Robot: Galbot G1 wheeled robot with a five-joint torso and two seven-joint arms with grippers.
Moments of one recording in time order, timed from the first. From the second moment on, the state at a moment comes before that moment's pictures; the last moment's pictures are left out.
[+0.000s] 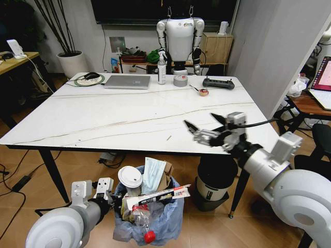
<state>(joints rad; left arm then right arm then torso) 1.53 -0.80 -0.45 -2.47 -1.45 0.74 -0.87 -1.25 0.81 0.48 2.50 0.98 -0.45 0.32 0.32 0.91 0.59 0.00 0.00</state>
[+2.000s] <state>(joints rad) 1.65 -0.91 -0.53 -2.50 -1.31 0.74 -0.81 -1.69 1.34 0.61 2.49 0.41 -0.32 0.25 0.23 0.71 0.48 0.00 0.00</state>
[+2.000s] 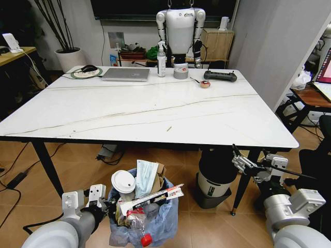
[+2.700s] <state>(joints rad) 1.63 -0.92 -0.56 -2.47 -1.32 0.74 -0.80 -1.72 1.38 0.56 2.47 0.30 -0.29 0.24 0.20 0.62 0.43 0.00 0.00</state>
